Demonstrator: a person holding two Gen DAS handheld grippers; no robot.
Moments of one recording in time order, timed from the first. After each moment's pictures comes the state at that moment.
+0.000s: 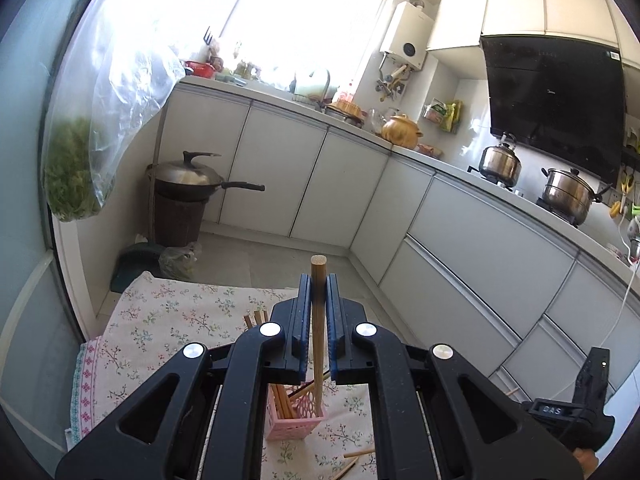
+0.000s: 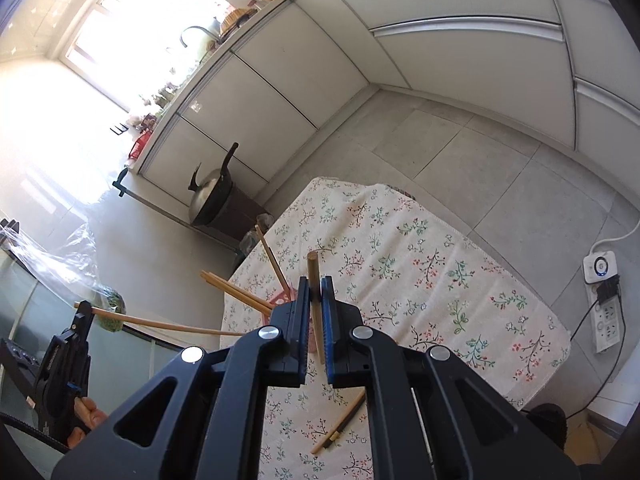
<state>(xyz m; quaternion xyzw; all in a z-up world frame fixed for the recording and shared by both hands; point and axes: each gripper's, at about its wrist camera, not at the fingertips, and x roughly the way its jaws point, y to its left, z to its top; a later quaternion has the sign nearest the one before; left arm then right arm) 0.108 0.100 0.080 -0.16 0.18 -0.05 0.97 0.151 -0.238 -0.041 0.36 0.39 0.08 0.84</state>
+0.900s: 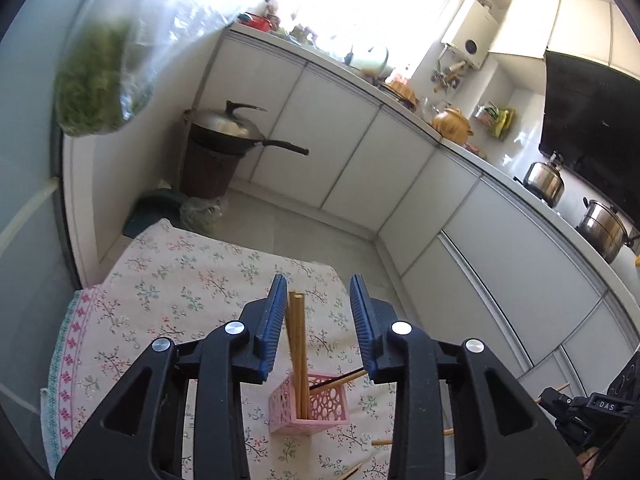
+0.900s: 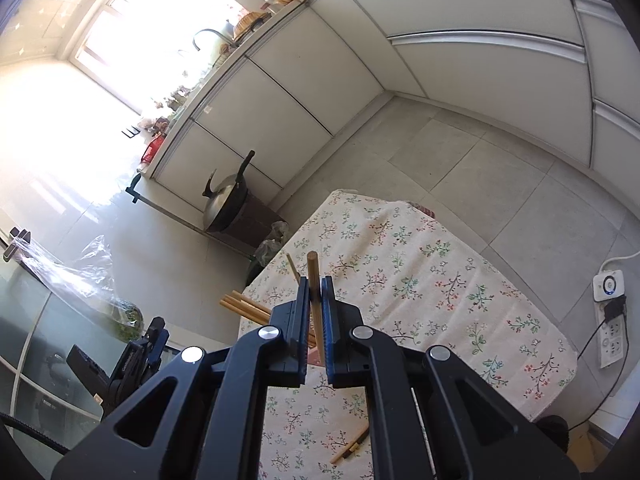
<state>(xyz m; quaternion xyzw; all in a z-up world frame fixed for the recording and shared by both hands) 0.142 0.144 0.039 -0.24 0.23 0.01 0.94 0.177 -0.228 -0.004 0.36 0.38 0.10 0.85</state>
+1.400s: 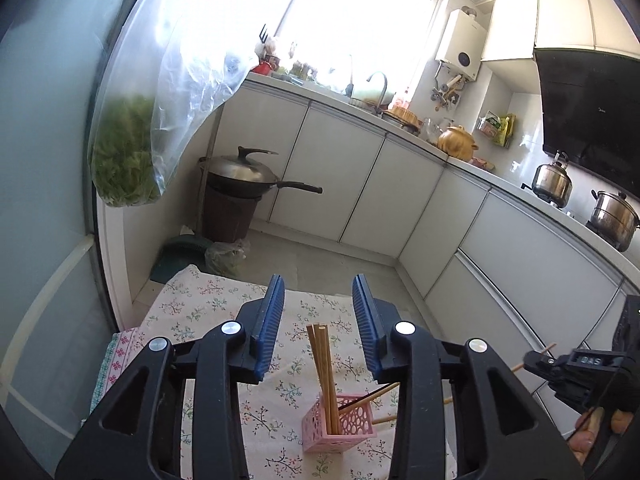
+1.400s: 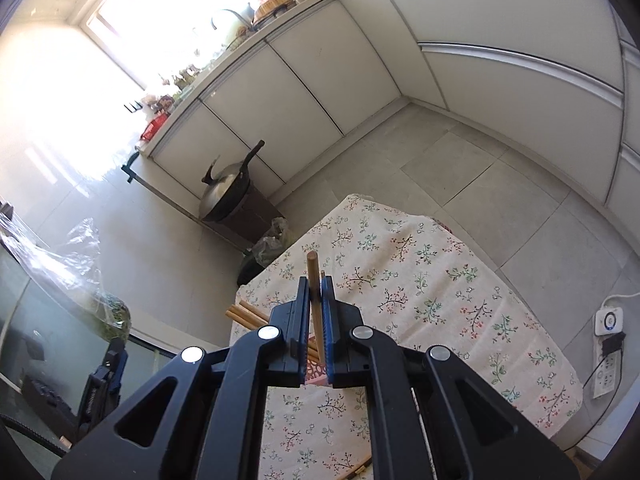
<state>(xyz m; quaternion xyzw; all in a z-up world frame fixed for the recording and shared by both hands) 0.120 0.140 0.069 -0.18 0.18 0.04 0.97 0.233 -0.168 0.008 0.30 0.40 0.10 0.86</state>
